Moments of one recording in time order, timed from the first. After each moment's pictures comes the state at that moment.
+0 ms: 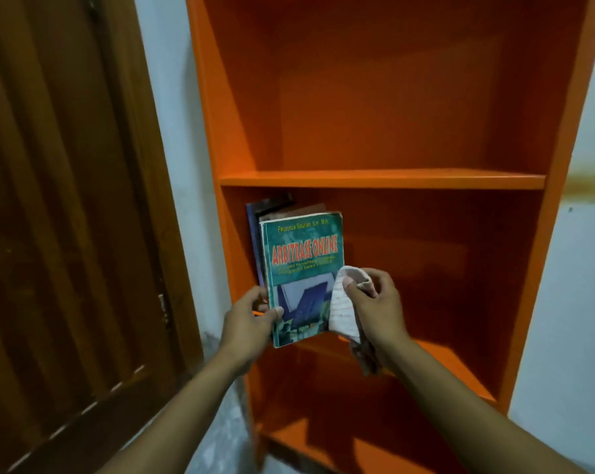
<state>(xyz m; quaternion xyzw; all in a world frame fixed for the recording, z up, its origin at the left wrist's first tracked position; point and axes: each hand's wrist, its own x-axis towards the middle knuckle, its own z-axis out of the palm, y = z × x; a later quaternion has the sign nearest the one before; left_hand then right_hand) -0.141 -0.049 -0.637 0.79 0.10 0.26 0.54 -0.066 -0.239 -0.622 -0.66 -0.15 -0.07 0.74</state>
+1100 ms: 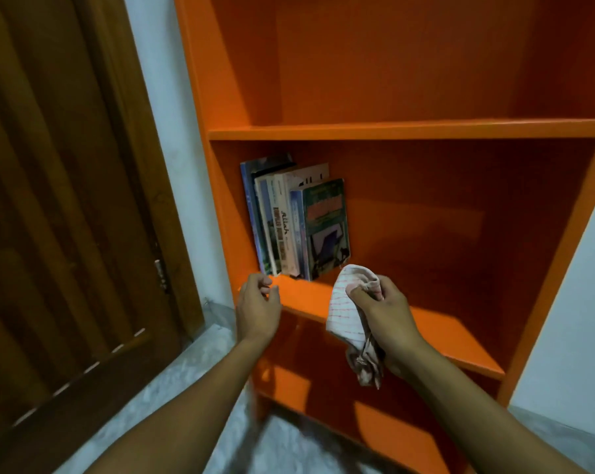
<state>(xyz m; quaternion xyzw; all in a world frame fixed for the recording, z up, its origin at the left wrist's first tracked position) -0.067 -0.037 -0.726 0.82 0.18 0.37 0.40 -0.071 -0.254 -0.663 -0.68 -0.12 0.07 0.72</state>
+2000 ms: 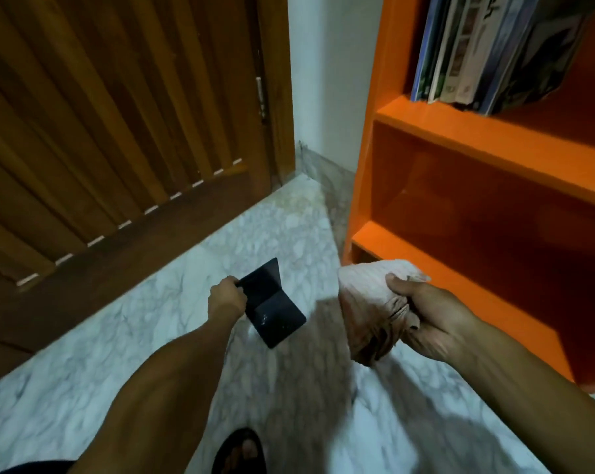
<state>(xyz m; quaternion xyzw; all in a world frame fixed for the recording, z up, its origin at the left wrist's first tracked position) -0.299 0.133 -0.989 0.78 0.54 0.03 0.32 -0.163 -0.154 -0.837 -0.47 0.15 0.49 0.72</state>
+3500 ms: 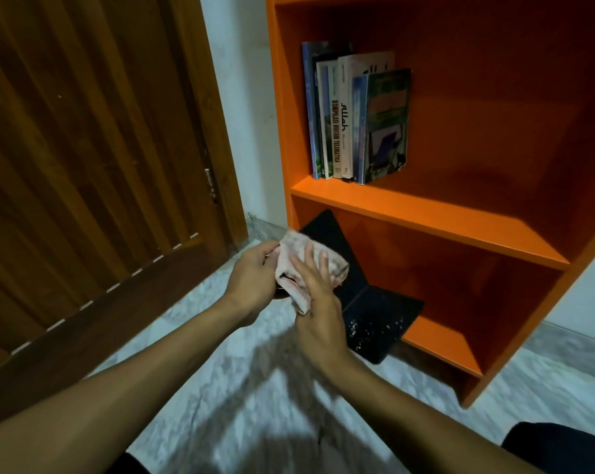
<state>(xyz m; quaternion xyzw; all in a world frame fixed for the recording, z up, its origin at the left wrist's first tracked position) -0.266 -0.039 -0.731 0.77 0.18 0.18 0.58 -0.232 -0.149 -0.797 -0.72 -0.33 -0.03 0.60</state>
